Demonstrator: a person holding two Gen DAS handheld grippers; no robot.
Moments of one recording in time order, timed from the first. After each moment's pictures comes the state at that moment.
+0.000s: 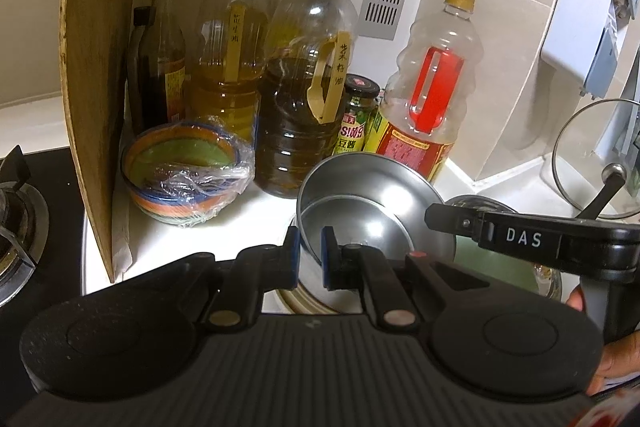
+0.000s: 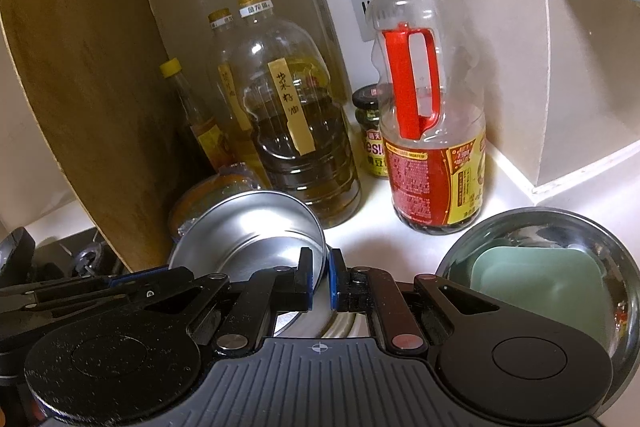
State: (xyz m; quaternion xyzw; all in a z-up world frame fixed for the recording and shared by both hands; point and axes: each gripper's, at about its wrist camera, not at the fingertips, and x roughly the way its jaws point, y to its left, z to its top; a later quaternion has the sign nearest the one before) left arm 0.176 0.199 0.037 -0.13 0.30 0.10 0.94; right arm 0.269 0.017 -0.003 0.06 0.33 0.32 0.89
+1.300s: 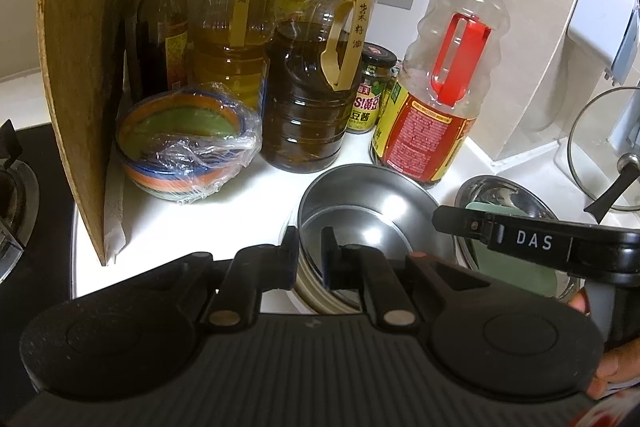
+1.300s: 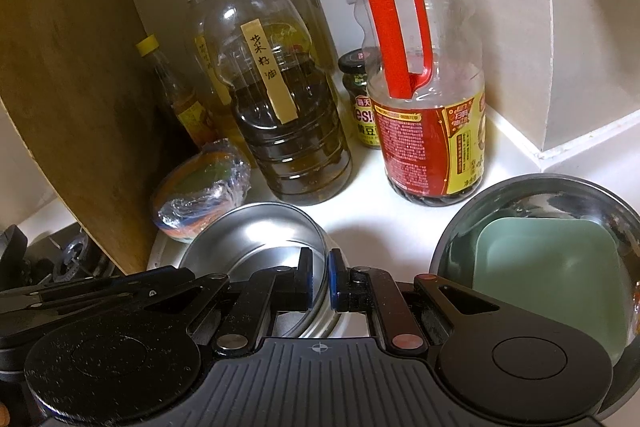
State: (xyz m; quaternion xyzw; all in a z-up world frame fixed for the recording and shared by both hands) left arm 0.194 0.205 0.018 -0.14 0.34 0.11 0.92; right arm 0.287 0.022 -0.026 0.07 0.37 0.31 0.88
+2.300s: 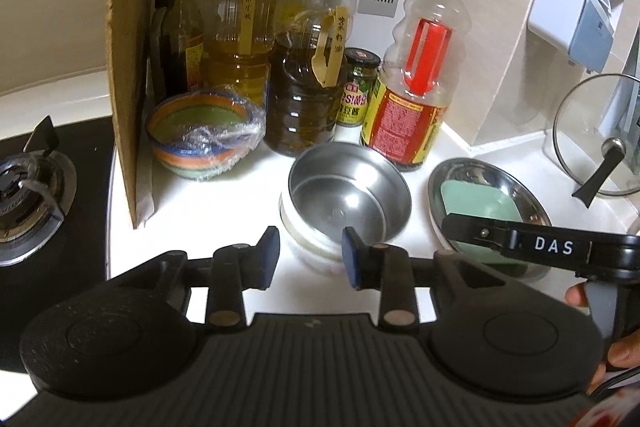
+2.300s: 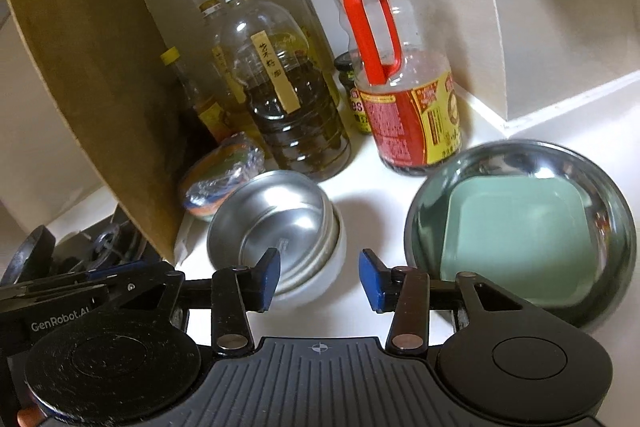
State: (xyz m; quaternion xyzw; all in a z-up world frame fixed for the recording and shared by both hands) left arm 0.129 0.165 0.041 -0.13 0.33 0.12 0.93; right arm 0.228 -0.028 -0.014 0.10 0.36 0.32 0.87
